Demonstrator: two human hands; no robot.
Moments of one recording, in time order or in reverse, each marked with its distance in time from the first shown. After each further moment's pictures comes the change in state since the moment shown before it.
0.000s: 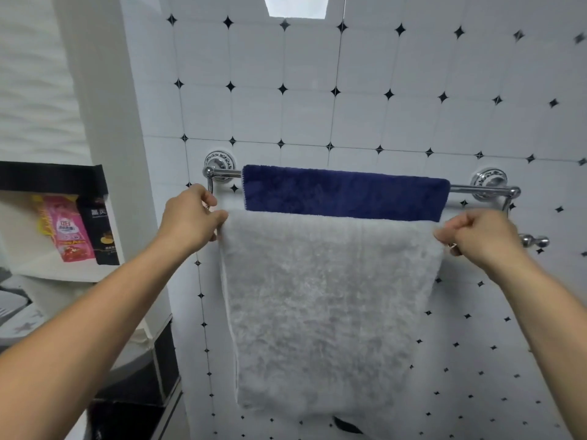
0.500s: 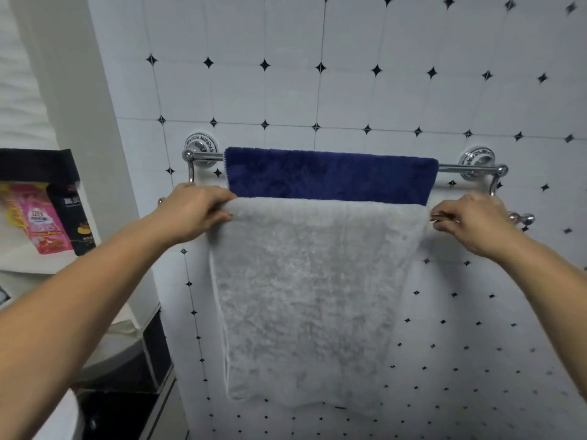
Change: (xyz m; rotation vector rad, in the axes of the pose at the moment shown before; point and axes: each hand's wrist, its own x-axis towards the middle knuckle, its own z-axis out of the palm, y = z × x) left_hand 0.021 -0.007 0.014 0.478 -0.289 0.693; right_hand 0.046 0.044 -0.006 -0.760 -0.008 -0.593
